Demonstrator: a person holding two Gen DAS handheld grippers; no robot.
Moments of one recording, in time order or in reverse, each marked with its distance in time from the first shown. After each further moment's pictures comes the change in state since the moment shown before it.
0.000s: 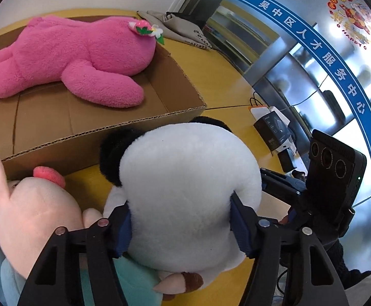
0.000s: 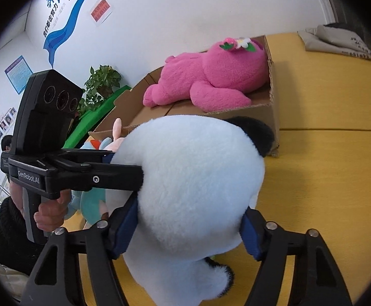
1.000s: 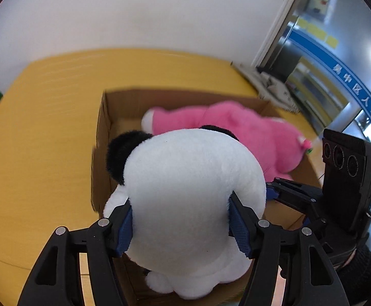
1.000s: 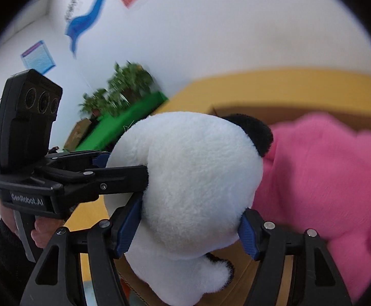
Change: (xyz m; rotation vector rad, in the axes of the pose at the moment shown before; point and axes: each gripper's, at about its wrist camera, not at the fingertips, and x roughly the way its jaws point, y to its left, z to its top) left arm -0.124 0.257 0.108 -0.103 -0.124 0.309; right arm 0.236 0.118 0.201 -0.070 0.074 0.129
